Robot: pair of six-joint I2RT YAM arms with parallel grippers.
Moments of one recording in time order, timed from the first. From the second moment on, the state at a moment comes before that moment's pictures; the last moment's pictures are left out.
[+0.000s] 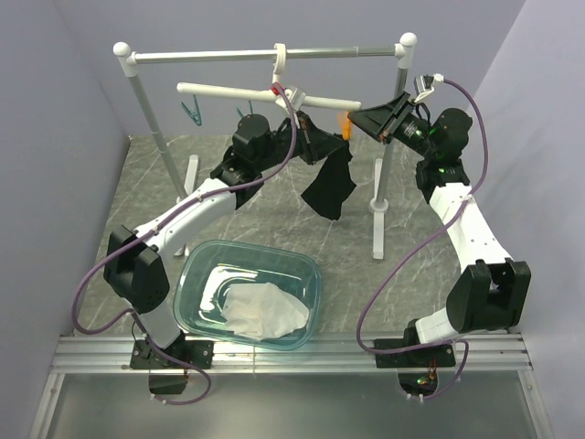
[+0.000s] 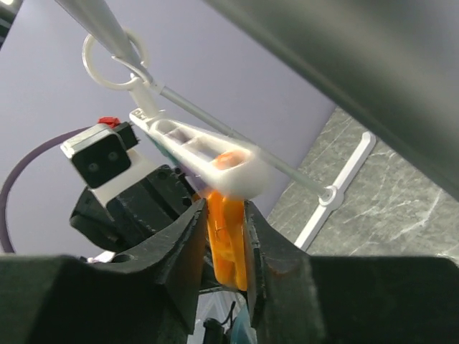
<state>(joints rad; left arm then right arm) -0.66 1.70 1.56 0.30 0.46 -0.54 0.06 1.46 1.32 0.40 -0.83 1.15</state>
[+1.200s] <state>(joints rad) -0.64 1.67 1.50 0.28 0.45 -0.47 0.05 1.46 1.32 0.32 -0.83 1.05</state>
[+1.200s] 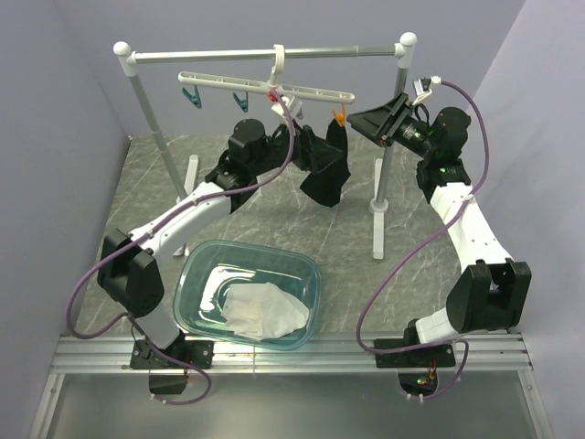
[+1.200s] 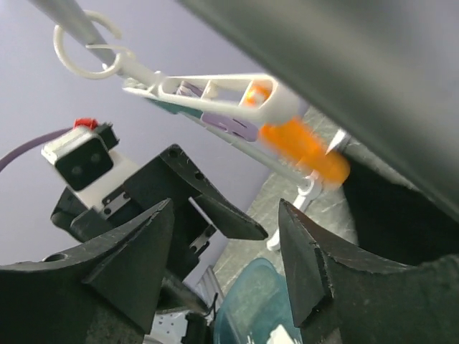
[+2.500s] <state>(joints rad) -0.51 1.26 0.68 0.46 0.42 -0.08 0.02 1.25 1.15 0.00 -0.91 0.49</state>
